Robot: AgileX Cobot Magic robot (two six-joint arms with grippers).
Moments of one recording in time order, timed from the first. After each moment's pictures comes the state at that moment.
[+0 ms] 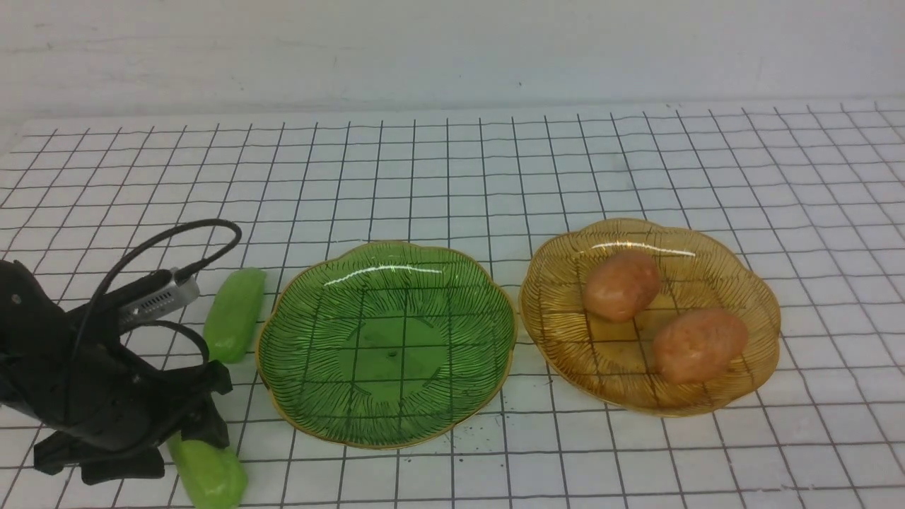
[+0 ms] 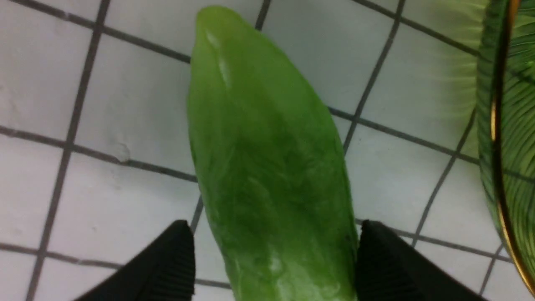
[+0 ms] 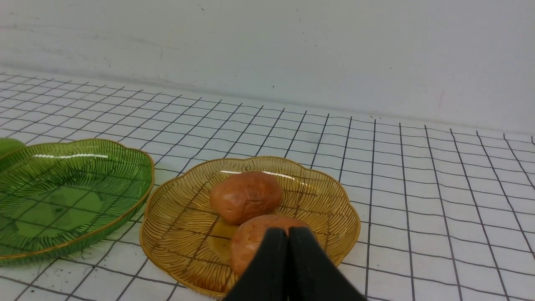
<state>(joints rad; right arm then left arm) 0.20 0.03 -0.28 0.05 0.55 -0.09 0.04 1.54 -0.74 -0.34 0.65 -0.10</state>
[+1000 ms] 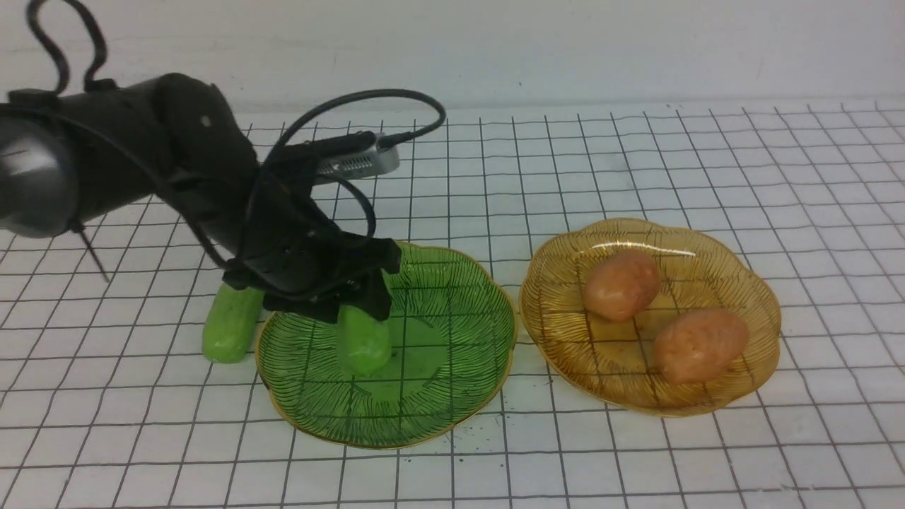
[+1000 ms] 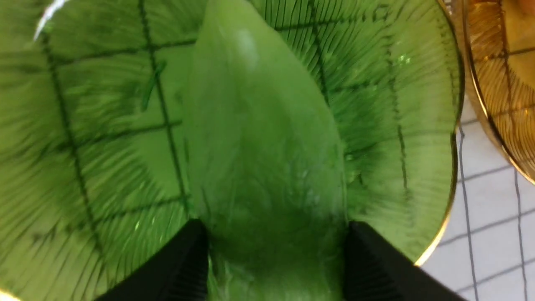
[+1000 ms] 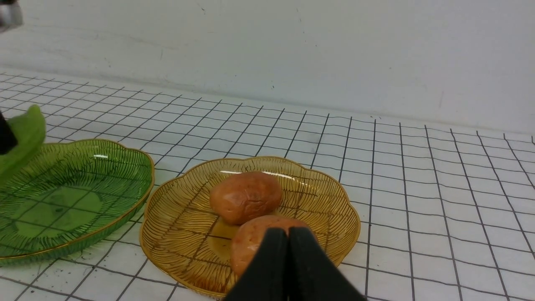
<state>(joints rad) 0.20 0.03 -0.28 0.05 0.55 -0.09 -0.28 1.76 -1.31 -0.36 0.87 0.03</state>
